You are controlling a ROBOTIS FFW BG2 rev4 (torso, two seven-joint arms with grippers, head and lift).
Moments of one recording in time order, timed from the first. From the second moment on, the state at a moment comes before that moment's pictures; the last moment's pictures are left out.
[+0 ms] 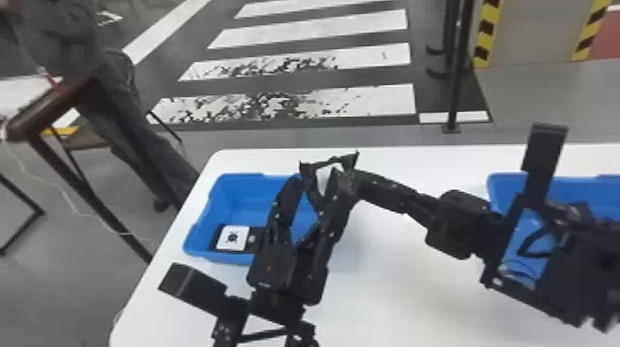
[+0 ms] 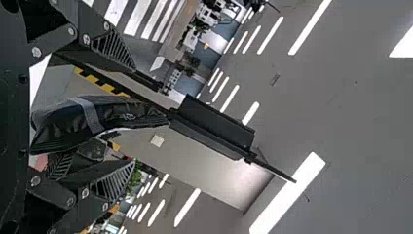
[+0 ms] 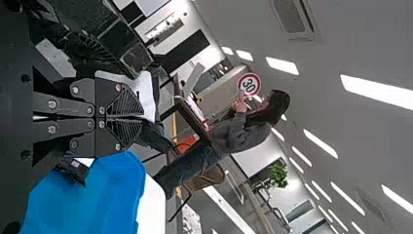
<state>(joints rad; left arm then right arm) 0.57 0.08 -0.20 -2.16 0.45 -0.26 -0.08 -0.04 -0.32 0.36 -2.02 -0.95 0.61 0.37</state>
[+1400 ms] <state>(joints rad) 0.46 0.06 -0.08 -2.02 0.08 -0.26 0.03 0.04 -0.30 0.20 -2.03 -0.77 0.51 0.38</state>
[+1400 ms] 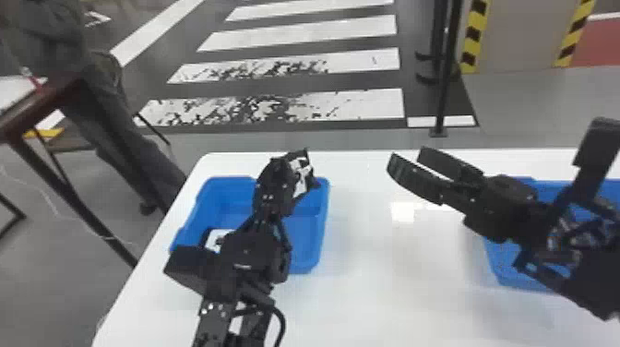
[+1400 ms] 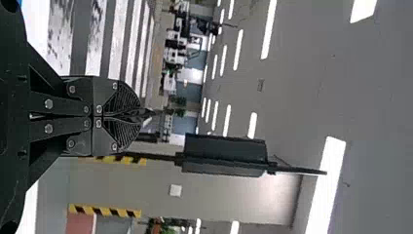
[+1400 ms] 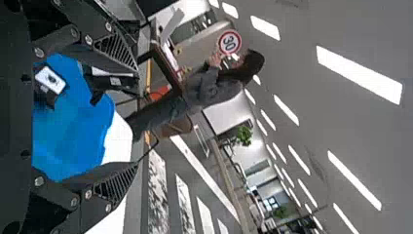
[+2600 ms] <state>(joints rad) 0.41 0.03 -0.02 -1.71 0.14 -0.59 0.00 0.23 -0.28 -0.01 -2.21 -0.51 0.54 0.27</state>
